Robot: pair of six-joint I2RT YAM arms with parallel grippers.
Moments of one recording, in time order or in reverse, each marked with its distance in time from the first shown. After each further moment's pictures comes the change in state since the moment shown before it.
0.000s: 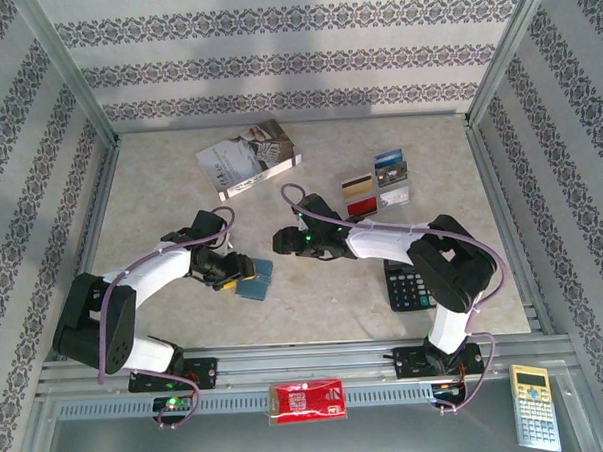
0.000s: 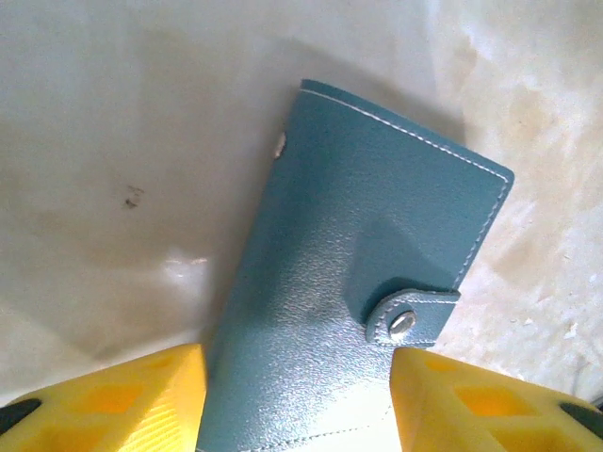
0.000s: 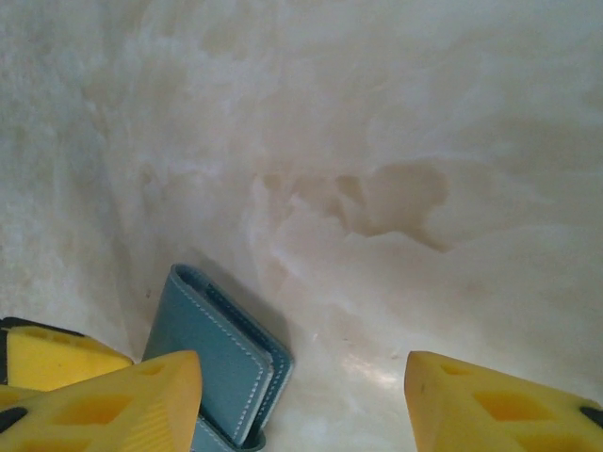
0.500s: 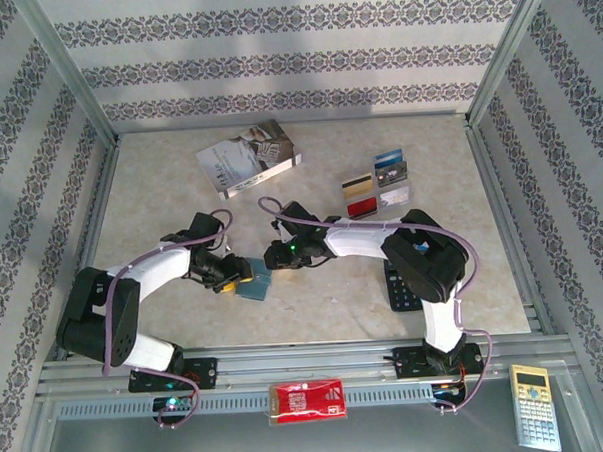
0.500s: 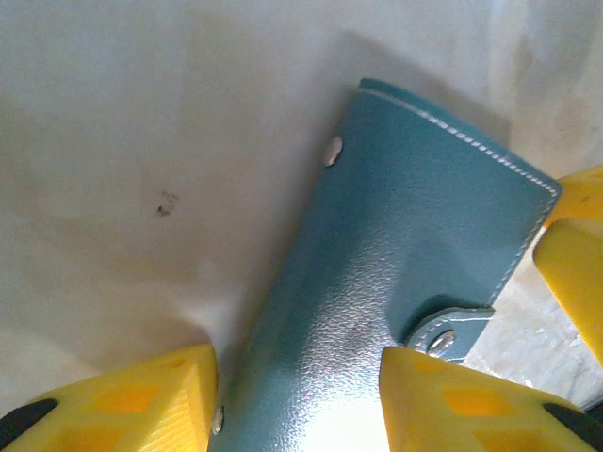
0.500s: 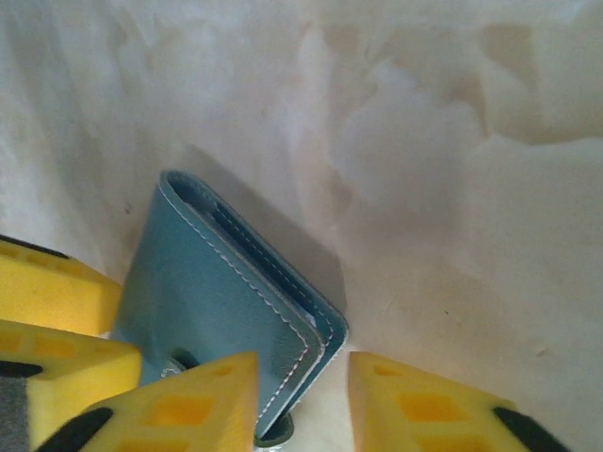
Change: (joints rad) left arm 0.027 0.038 -0.029 0.034 0.048 0.000; right arm 0.058 0.145 0.130 -0.136 -0.113 -0.072
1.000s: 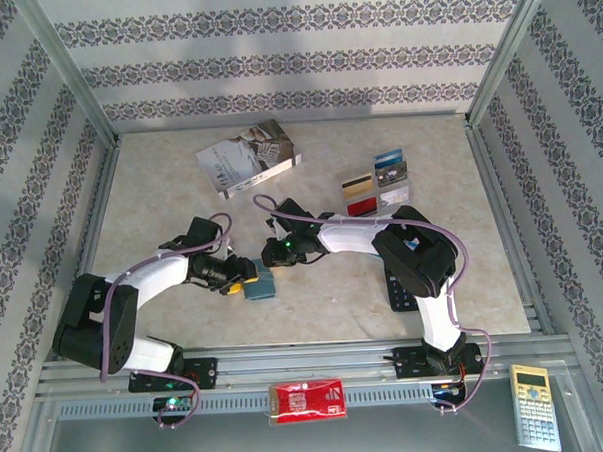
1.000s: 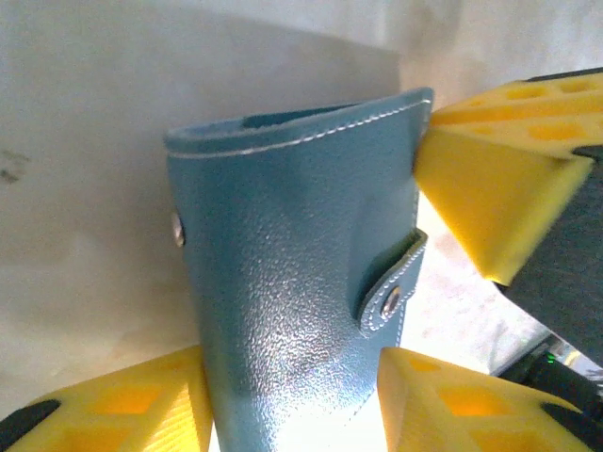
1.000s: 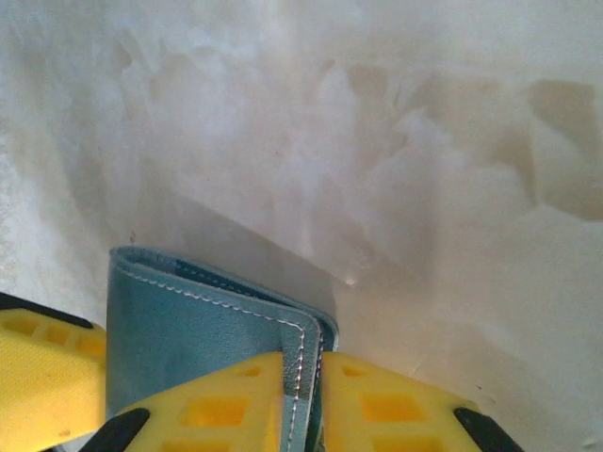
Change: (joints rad) left arm 0.000 -0.045 -0.076 0.138 0.148 -0.071; right arm -0.003 0.061 0.068 -0.008 -0.014 -0.005
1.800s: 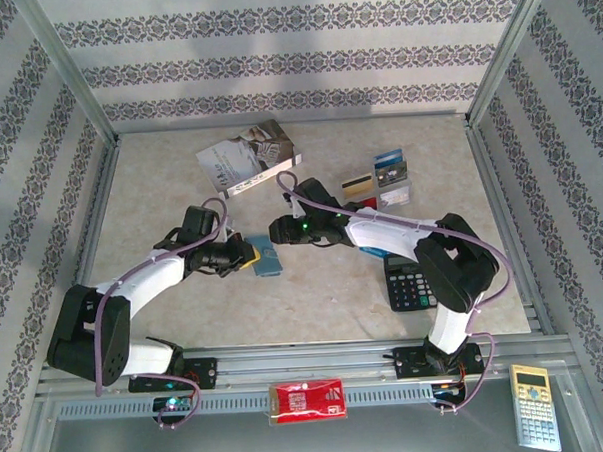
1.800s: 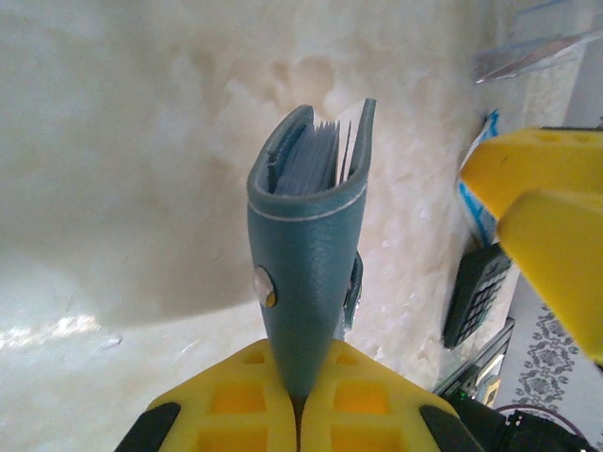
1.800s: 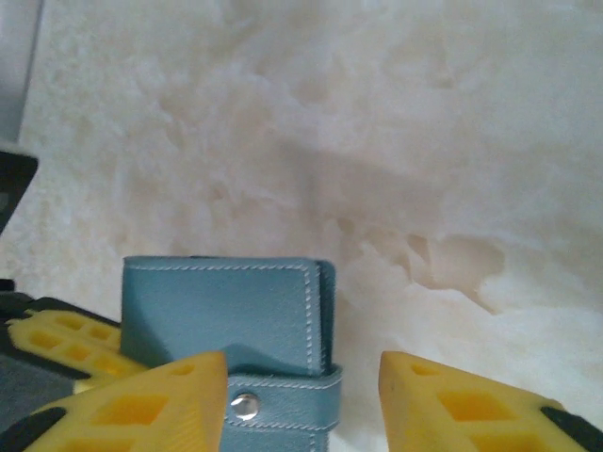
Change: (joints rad) left arm 0.000 -0.060 0.046 0.177 0.006 -0.118; right arm -0.085 -0.231 -0.081 0.045 0.076 -0.062
